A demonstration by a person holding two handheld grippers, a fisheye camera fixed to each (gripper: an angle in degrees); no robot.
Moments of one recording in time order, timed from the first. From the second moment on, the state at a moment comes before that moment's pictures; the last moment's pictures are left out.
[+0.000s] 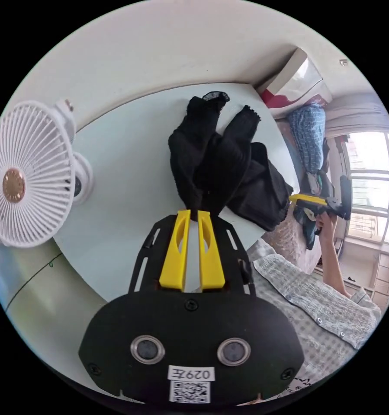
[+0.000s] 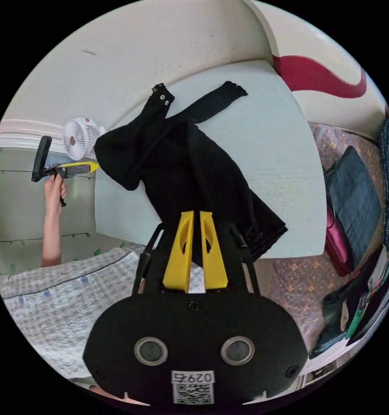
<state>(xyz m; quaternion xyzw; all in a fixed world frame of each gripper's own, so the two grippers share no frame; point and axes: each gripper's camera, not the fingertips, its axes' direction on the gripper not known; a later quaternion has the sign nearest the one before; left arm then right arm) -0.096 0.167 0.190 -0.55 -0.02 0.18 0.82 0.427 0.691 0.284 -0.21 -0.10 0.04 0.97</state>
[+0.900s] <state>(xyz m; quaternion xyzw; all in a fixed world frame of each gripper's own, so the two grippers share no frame) -0.034 0.213 0.256 -0.55 0.06 0.26 0.79 0.558 0.701 0.237 -0.20 -0.34 0.12 0.91</state>
